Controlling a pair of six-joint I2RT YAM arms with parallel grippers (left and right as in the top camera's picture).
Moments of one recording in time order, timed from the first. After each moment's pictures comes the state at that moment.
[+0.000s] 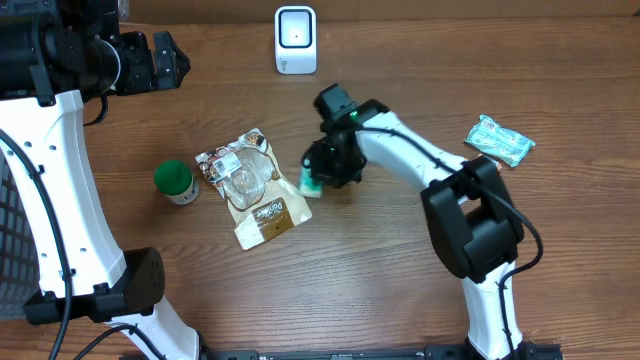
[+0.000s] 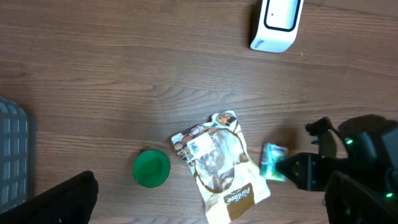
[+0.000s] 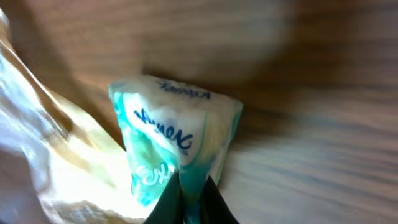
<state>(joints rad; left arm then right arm) 0.11 1.90 2.58 -1.69 0.14 -0.07 0.53 2.20 1.66 -0.90 -0.38 0.57</state>
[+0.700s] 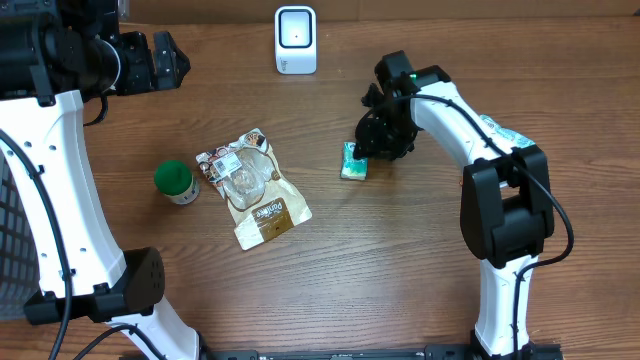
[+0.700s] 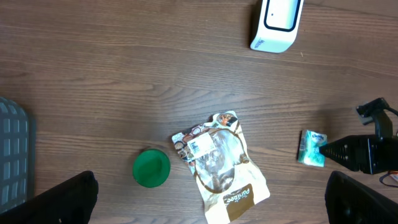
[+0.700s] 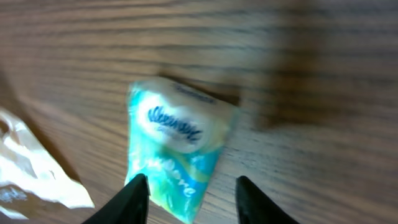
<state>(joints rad) 0.11 1.90 2.58 -1.69 0.14 -0.07 0.30 2.20 1.73 -1.03 -0.34 0.23</state>
